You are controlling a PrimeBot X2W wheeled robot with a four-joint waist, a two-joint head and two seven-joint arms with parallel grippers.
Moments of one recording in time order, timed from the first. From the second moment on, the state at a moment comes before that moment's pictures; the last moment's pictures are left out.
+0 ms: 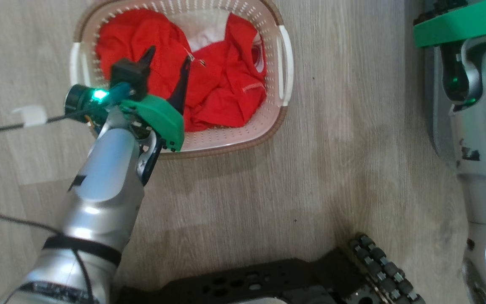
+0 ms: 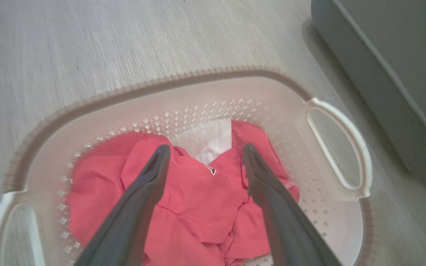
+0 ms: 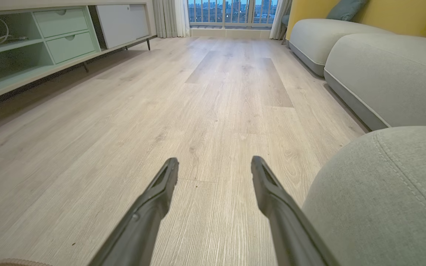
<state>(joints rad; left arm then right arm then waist) -0.78 0.03 -0.31 0.77 -0.19 -0.07 -0.25 -0.88 -0.15 0.08 0.35 0.22 0.13 -0.25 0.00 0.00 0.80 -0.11</state>
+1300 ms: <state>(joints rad) -1.17 0.08 -0.64 1.30 0.02 0.12 -0.09 -0.91 -0.08 0.08 0.29 0.22 0.13 -0.26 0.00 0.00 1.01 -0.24</state>
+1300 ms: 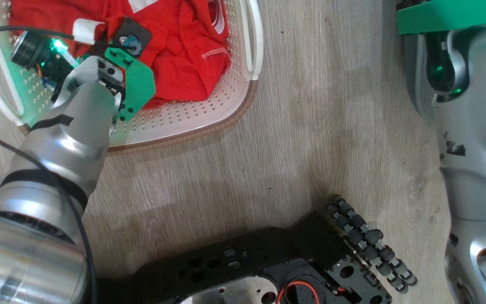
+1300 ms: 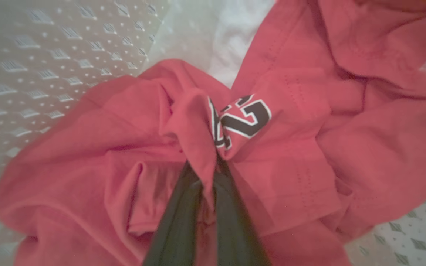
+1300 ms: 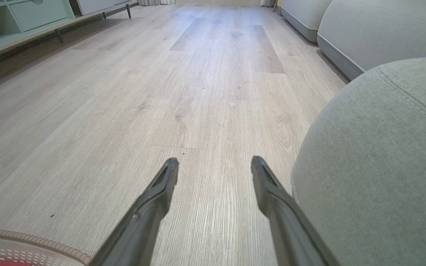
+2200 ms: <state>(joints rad) -0.97 0.03 -0.51 1.11 -0.24 0.00 -0.25 -0.81 -0.14 0.15 0.42 0.23 0.13 -0.26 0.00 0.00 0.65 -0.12</state>
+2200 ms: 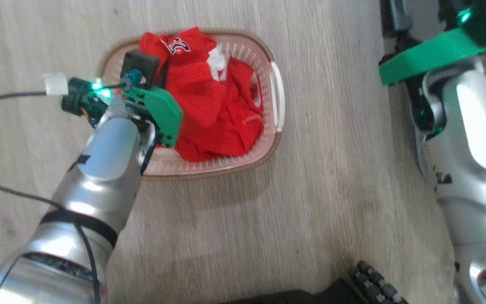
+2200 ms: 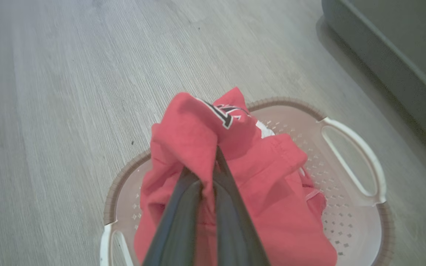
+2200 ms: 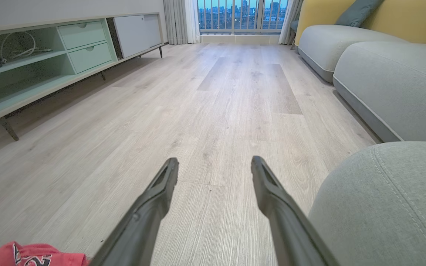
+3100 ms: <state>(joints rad) -0.79 0.03 -0.42 0.54 -0.28 -0.02 -0.25 -0.55 -0.15 0.20 0.57 0.27 0.13 -0.26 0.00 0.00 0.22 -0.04</state>
